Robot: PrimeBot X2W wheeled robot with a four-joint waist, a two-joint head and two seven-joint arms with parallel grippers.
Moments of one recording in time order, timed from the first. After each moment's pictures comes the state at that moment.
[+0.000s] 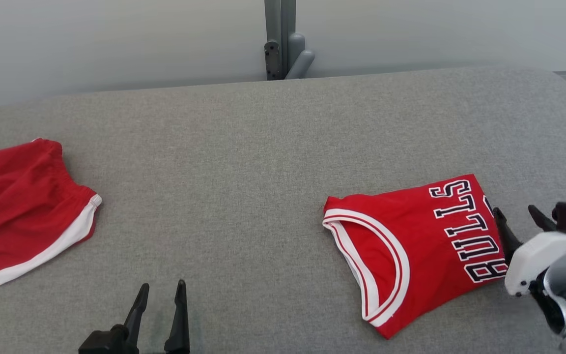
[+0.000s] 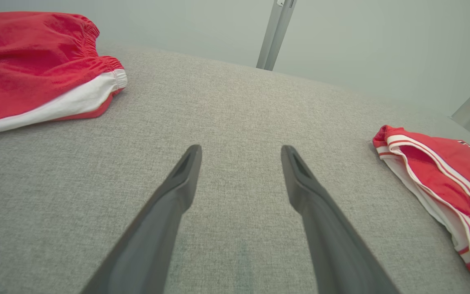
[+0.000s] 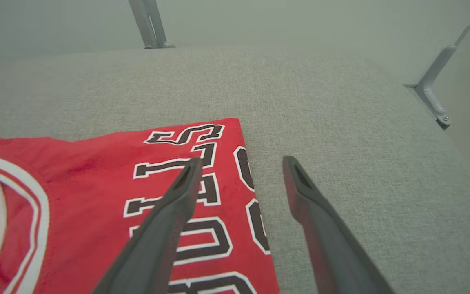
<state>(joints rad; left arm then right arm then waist) 0.14 0.05 -0.13 0.19 -0.32 -0.08 -0.26 -0.16 -0.28 -0.01 0.40 0.29 0.13 -0.03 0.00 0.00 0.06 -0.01</state>
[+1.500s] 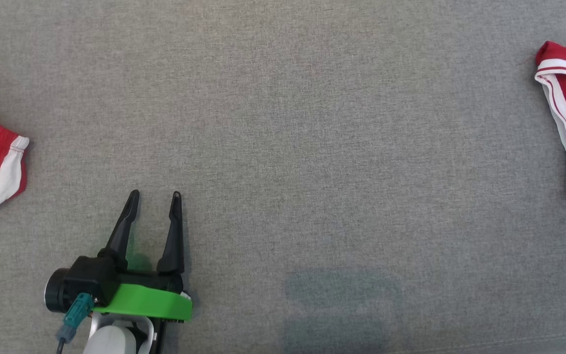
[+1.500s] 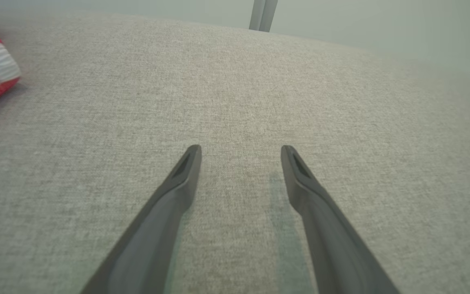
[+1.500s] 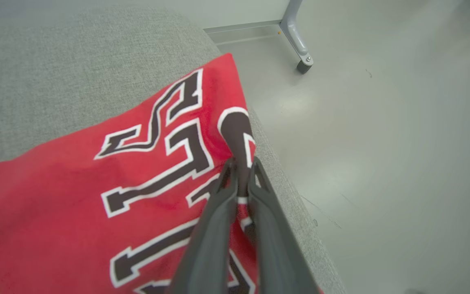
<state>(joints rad) -0.10 0.05 -0.11 0.11 -0.22 -0.12 -0.26 -0.85 -0.71 -0.15 0.96 0.36 0.13 0.21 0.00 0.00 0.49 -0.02</state>
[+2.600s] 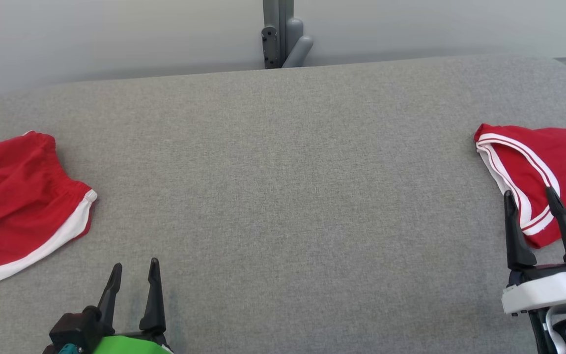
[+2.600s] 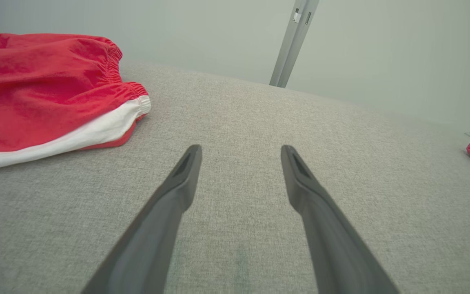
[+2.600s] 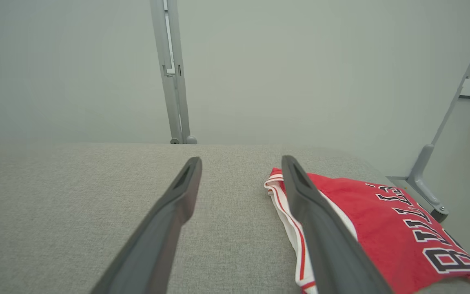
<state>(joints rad) 0.05 0.05 -0.03 0.21 -0.31 -0.12 -0.26 -0.04 -0.22 -0.08 0.09 0.19 0.13 -0.26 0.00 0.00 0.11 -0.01</state>
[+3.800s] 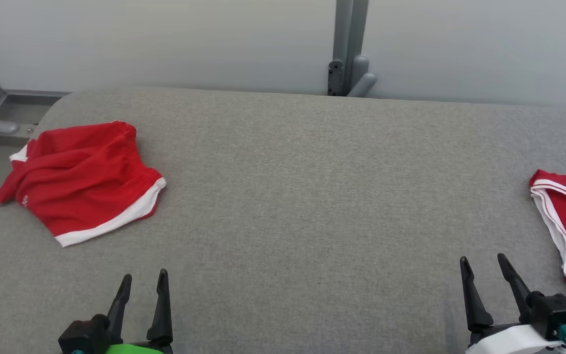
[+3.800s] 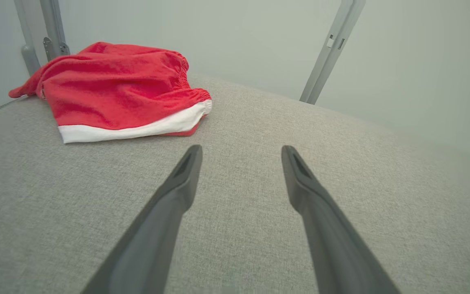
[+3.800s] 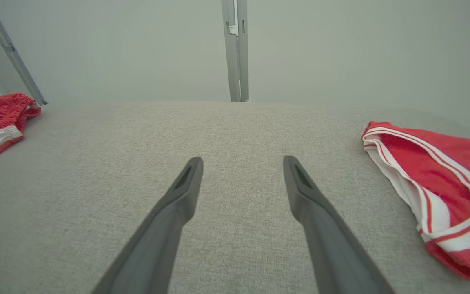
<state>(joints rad) 0.07 0.05 -0.06 0.25 -0.33 -0.13 -0.26 0.12 -0.09 -0.04 0.13 0.14 0.13 -0.26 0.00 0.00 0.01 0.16</state>
